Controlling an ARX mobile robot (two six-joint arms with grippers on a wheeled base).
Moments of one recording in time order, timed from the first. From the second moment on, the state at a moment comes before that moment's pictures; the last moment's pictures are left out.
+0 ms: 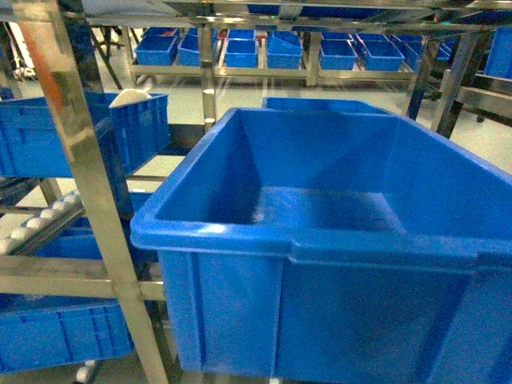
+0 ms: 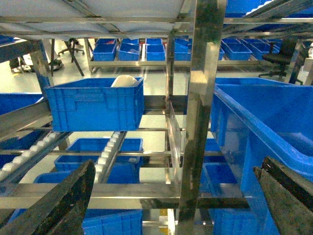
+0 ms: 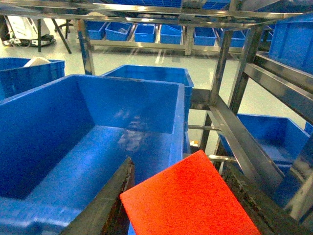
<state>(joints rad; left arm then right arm) 0.00 0.01 0.01 0.00 0.00 0.00 -0.01 0.84 0.19 0.59 -0.07 -0.02</state>
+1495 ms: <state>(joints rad) 0.00 0.01 0.01 0.00 0.00 0.00 0.31 1.66 0.77 0.46 0.08 0.16</state>
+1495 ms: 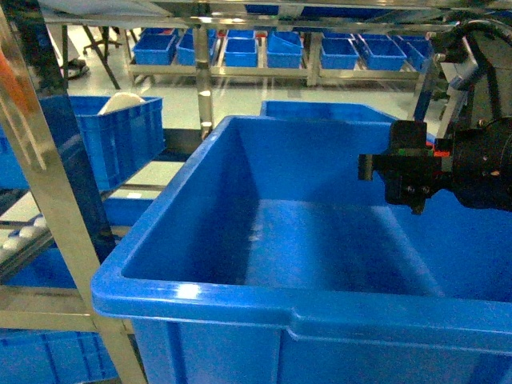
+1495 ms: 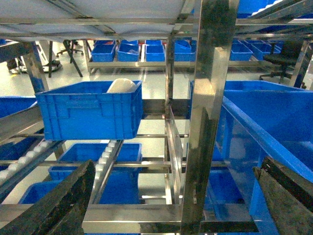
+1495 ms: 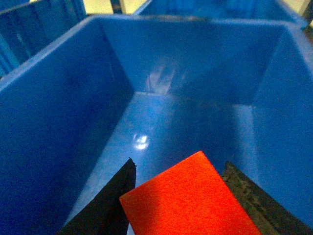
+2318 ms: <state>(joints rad) 0.00 0.01 0.01 0.00 0.00 0.00 0.31 0.64 0.14 0.63 0.41 -0.15</state>
